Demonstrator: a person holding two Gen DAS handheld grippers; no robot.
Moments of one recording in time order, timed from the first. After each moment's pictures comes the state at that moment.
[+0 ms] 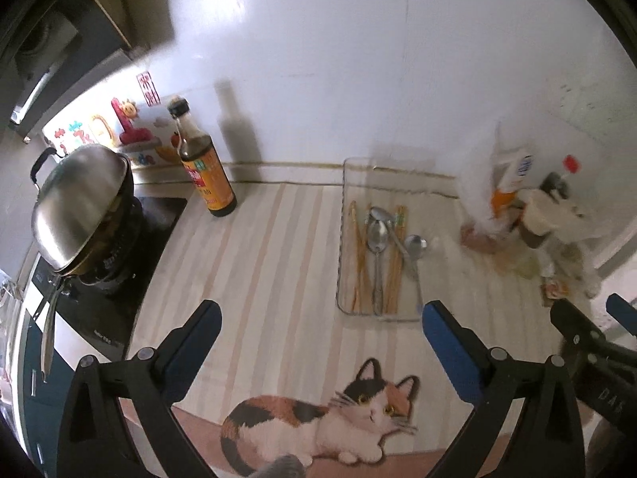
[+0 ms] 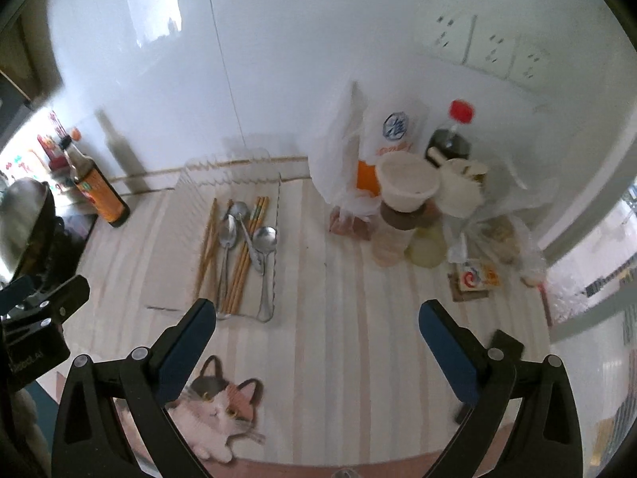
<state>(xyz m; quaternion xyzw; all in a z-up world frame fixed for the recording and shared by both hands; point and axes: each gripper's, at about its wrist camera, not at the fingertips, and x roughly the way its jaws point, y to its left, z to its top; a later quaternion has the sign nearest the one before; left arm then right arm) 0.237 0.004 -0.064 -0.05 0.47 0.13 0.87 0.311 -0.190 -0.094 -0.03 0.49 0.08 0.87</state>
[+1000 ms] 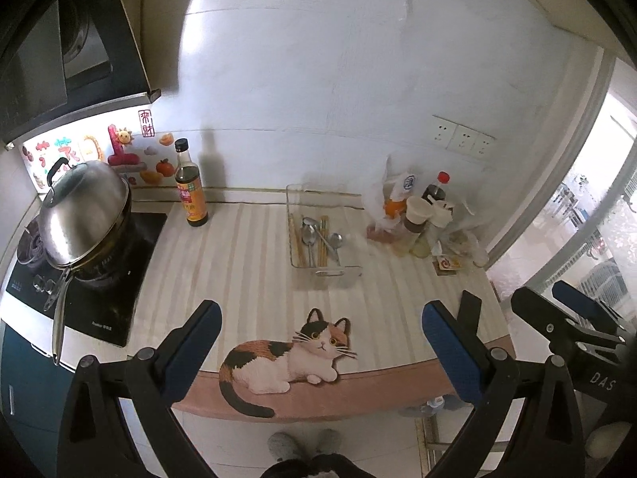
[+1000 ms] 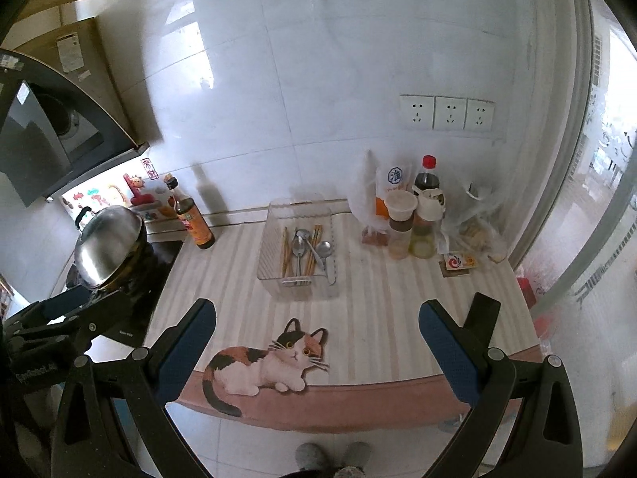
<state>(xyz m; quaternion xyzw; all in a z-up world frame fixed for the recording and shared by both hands) 0.070 0.007 0.062 -0.09 0.41 0.00 0.91 0.113 -0.198 0.062 0.02 0.41 0.12 0.90</state>
